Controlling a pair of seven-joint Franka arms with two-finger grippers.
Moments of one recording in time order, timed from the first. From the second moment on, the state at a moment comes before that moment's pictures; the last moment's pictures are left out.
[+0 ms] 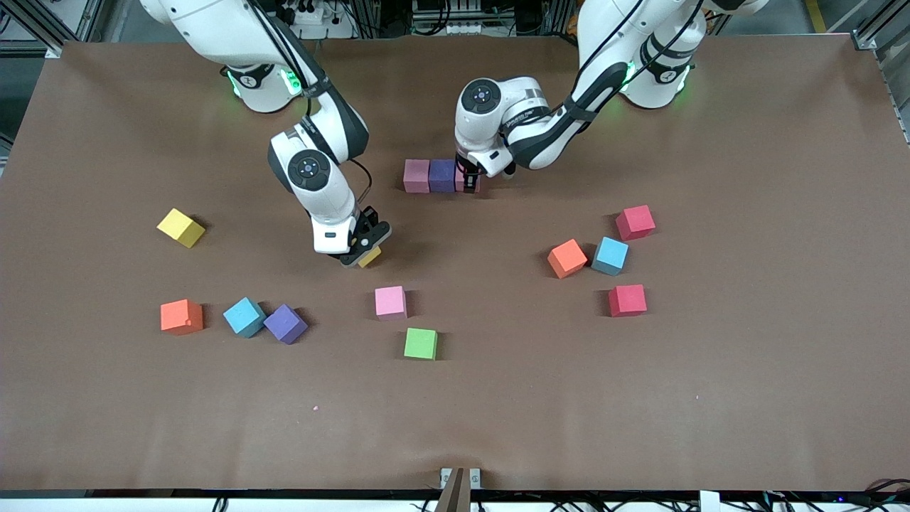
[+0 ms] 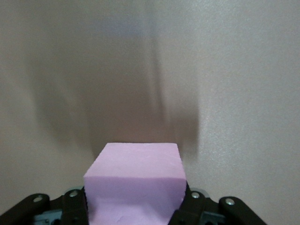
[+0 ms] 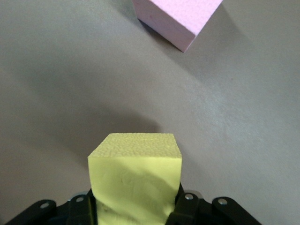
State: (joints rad) left arm -0.40 0.57 -0.61 -2.12 0.37 2.57 -2.75; right arm 0.48 0.36 0.06 -2.15 -0.03 2.49 -0.18
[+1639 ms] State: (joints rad) left arm -0.40 0.49 -0.65 -2.09 0.36 2.39 -2.76; right arm 0.54 0.34 0.10 -2.11 -0.02 2.44 0.19
